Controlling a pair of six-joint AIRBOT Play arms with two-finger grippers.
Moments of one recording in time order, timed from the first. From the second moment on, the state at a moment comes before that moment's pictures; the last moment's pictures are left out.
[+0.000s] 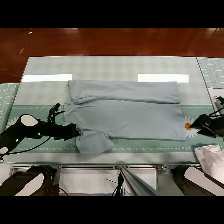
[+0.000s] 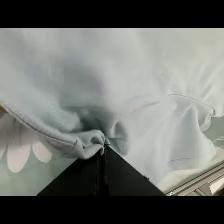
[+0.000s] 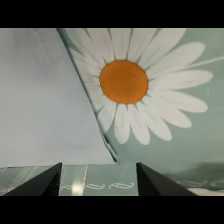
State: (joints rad) left arm -0.03 -1.04 0.38 0.78 -1.00 -1.30; right arm -0.70 -1.17 0.75 -1.26 1.39 1.25
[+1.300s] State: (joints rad) left arm 0.07 -1.02 0.78 0.77 -1.01 -1.20; right arm -0.47 -1.04 0.87 -1.04 1.07 1.30
